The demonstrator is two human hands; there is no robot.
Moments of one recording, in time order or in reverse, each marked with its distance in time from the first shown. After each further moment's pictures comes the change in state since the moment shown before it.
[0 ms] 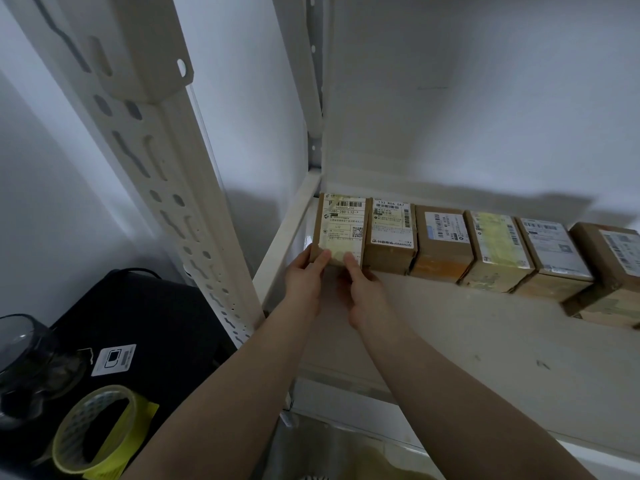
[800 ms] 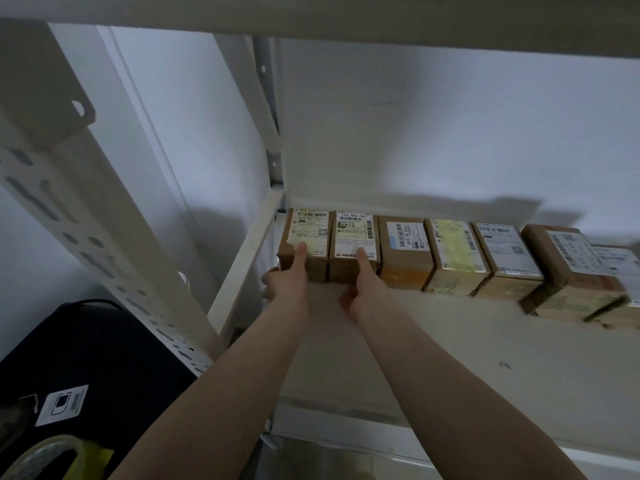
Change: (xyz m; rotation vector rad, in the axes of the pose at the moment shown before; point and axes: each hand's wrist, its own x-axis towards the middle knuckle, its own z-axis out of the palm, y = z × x) left_hand 0.028 -0.007 0.044 0.305 0.399 -0.190; right_hand 0.013 -0.067 -0.022 0.041 0.278 0.190
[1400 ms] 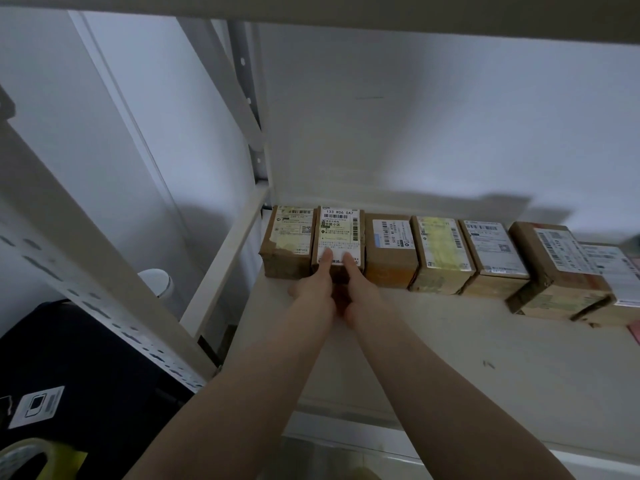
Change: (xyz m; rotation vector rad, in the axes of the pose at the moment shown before) left_hand -0.030 -0.028 0.056 -0.174 -0.189 -0.177; right_hand 0.031 0.003 -0.021 0.013 -0.174 -0.001
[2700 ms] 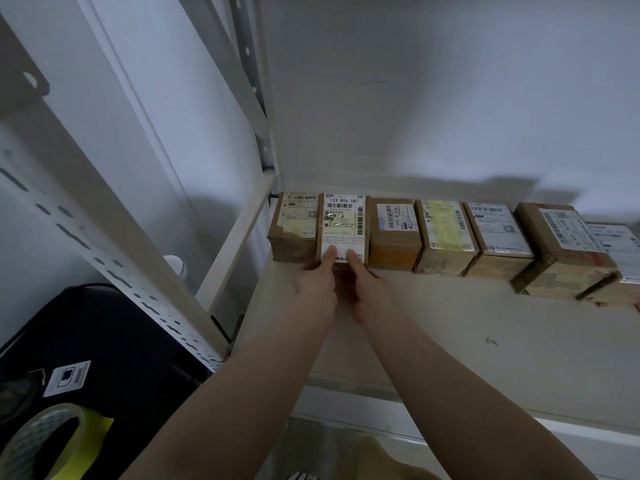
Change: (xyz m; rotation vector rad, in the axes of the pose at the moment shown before) left_hand -0.025 -0.010 -0.021 -0.022 -0.064 0.168; right_hand -0.019 0.017 -0.024 -0.045 -0.096 -0.088
